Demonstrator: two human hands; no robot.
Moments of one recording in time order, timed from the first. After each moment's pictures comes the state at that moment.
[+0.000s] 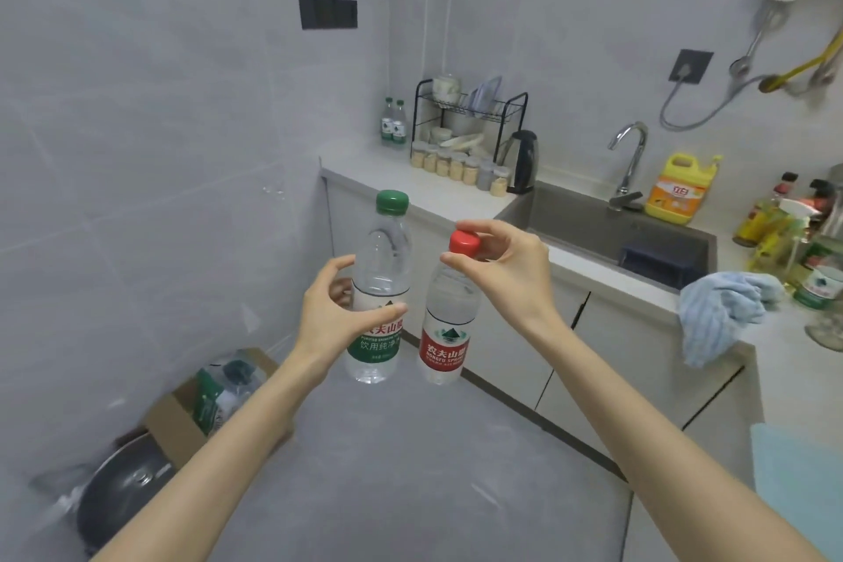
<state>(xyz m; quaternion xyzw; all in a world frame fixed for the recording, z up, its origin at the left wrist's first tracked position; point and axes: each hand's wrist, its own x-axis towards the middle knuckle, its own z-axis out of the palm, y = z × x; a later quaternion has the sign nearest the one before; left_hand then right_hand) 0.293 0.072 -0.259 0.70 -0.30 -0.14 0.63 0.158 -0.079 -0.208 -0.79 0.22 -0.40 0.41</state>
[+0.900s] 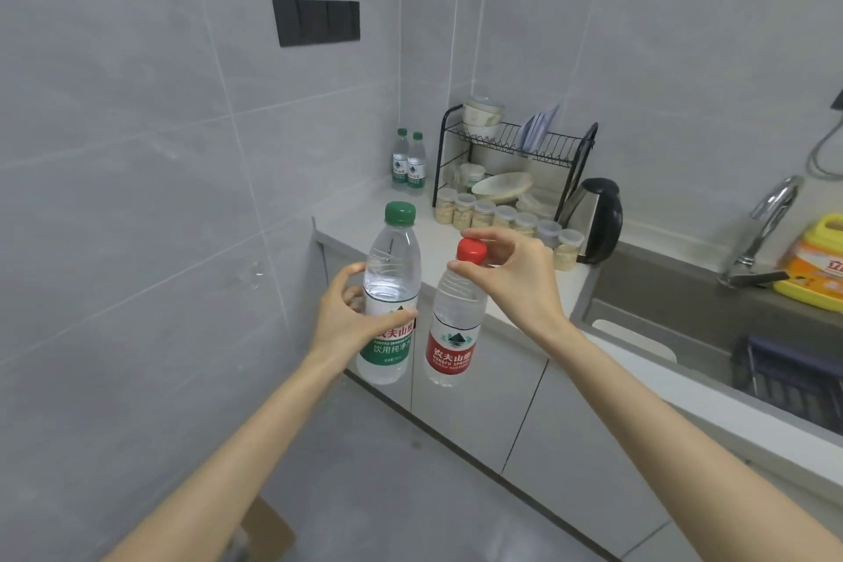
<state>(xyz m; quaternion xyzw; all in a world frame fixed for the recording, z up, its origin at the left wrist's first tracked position) 0.690 -0.213 -0.274 0.69 -0.27 -0.20 0.63 0.552 -0.356 -0.219 -0.80 0.25 -0.38 0.40</state>
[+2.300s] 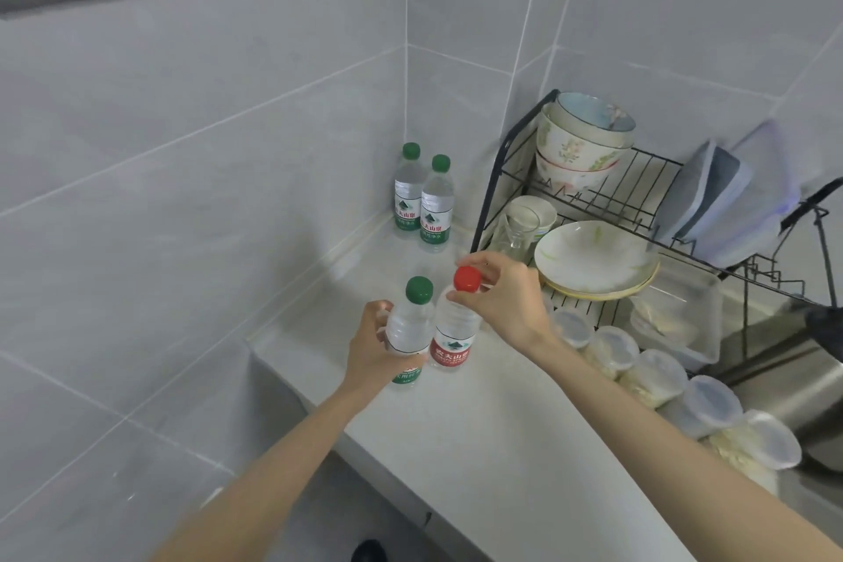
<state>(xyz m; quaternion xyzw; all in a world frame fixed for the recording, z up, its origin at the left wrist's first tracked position) 1.089 -0.631 -0.422 0.75 -0.24 -0.28 0.55 0.972 -0.775 -0.328 -0.82 0.32 -0.24 0.42</state>
